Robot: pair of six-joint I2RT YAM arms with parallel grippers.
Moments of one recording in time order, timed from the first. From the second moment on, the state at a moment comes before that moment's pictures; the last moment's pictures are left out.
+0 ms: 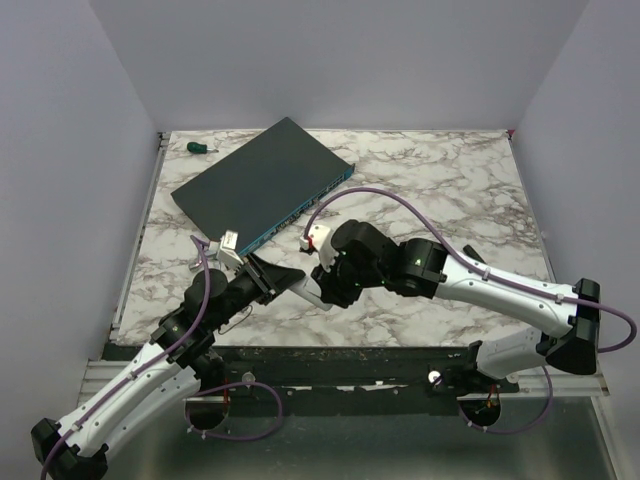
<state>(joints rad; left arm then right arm) -0.72 0.44 0.38 -0.11 0.08 -1.24 1.15 1.38 1.29 -0.70 -0.06 0.05</state>
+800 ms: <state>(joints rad) -0.71 0.43 0.37 -0.11 0.08 -1.24 1.16 1.42 1.32 -0.72 -0.06 0.05</state>
